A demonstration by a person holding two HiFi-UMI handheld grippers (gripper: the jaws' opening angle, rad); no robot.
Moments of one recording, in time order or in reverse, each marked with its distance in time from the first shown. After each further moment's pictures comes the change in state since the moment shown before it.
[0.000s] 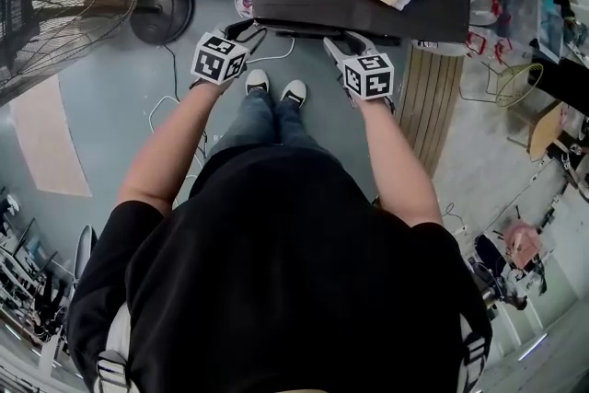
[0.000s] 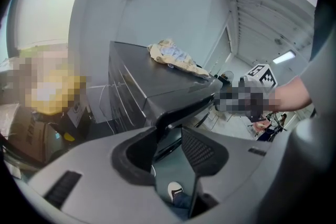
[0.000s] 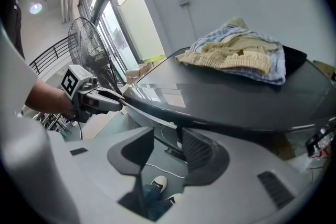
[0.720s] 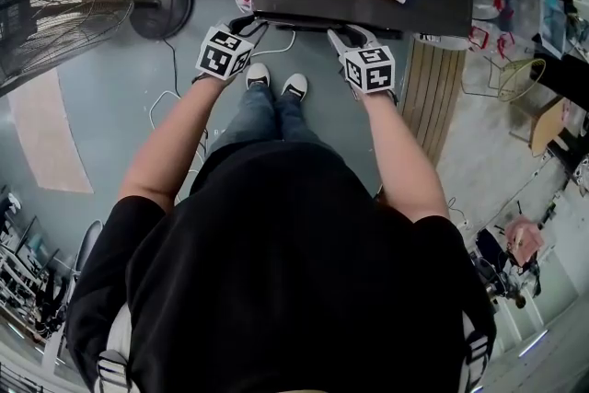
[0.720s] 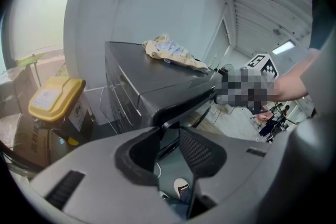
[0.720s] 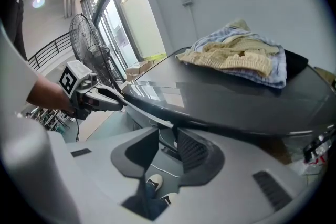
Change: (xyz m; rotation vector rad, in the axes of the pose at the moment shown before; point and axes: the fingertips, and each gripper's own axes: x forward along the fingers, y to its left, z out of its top) left arm 0.010 -0.004 -0.005 0.068 0.037 0.026; right arm 0.003 -0.006 -0.002 -0.040 0.009 -0.016
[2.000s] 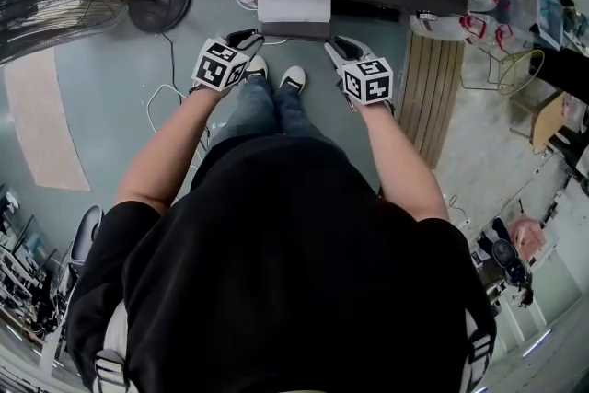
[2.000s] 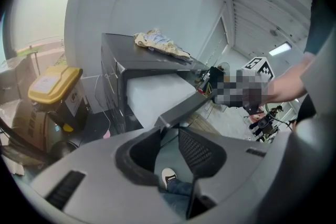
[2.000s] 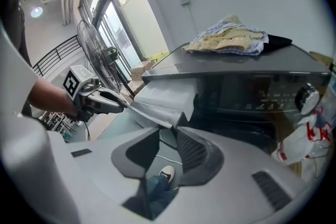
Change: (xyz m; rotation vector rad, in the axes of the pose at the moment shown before) left arm -0.032 -0.067 -0.064 -0.028 0.047 -0.046; right arm -0.047 0.044 -0.073 0.058 0.011 0.048
